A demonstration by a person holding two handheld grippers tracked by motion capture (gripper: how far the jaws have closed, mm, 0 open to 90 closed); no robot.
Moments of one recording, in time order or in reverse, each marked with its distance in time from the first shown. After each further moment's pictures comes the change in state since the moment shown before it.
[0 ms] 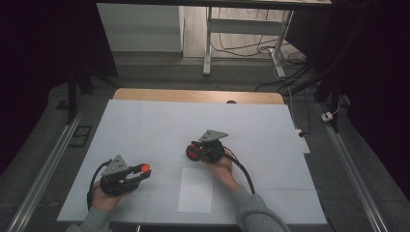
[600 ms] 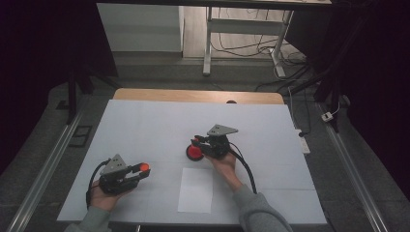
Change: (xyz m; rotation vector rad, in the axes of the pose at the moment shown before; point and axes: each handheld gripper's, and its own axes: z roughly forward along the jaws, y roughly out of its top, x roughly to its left) left arm 0.004 -0.001 0.000 0.000 -0.004 0.000; right arm -0.011 0.012 -0.023 -0.088 0.016 0.083
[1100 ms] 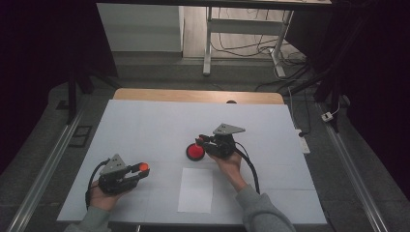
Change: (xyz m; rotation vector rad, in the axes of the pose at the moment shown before) left arm 0.001 0.000 -0.001 -0.001 0.009 -0.003; right arm -0.005 0.003 -0.019 -0.020 0.003 0.035
